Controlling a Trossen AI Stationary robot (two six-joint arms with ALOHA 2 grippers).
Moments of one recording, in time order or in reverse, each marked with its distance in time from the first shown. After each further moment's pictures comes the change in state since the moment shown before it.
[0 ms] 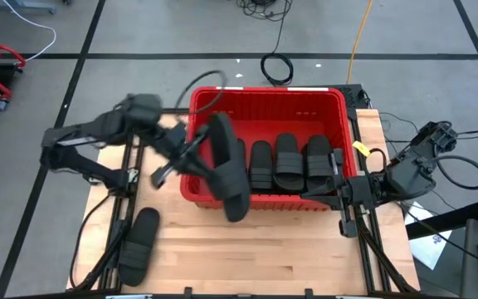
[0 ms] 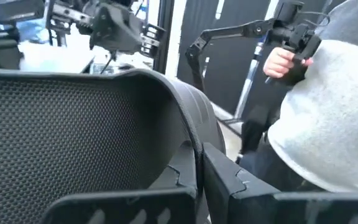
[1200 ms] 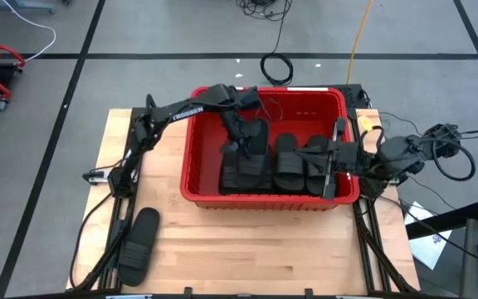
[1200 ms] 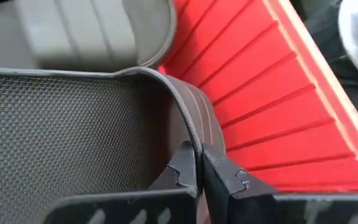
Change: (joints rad) left arm 0.385 0.917 0.600 -0.899 0.187 0.758; right arm -0.203 -0.030 0.000 -0.008 0.134 -0.006
